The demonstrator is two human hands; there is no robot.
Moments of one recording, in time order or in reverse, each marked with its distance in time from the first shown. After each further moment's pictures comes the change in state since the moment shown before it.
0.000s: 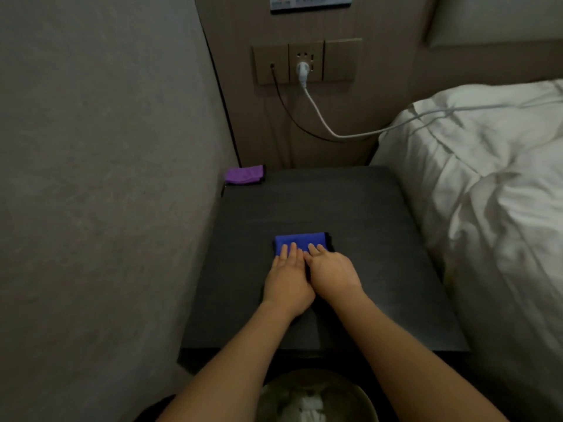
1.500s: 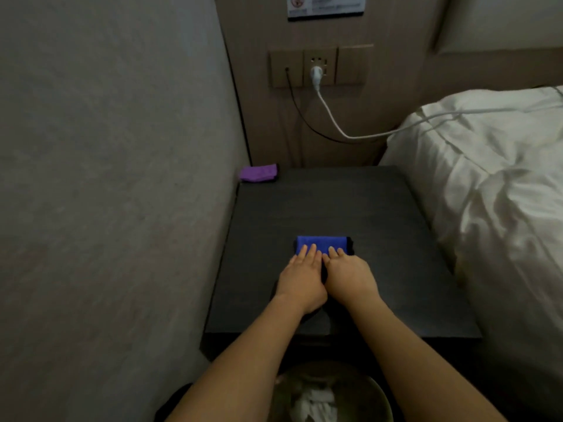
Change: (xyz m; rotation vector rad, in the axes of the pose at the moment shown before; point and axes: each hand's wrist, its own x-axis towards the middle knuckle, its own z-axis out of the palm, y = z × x) left_hand -0.015 -0.014 0.001 0.111 -0.047 0.140; right_hand -0.023 -0.020 0.003 -0.067 0.004 0.136
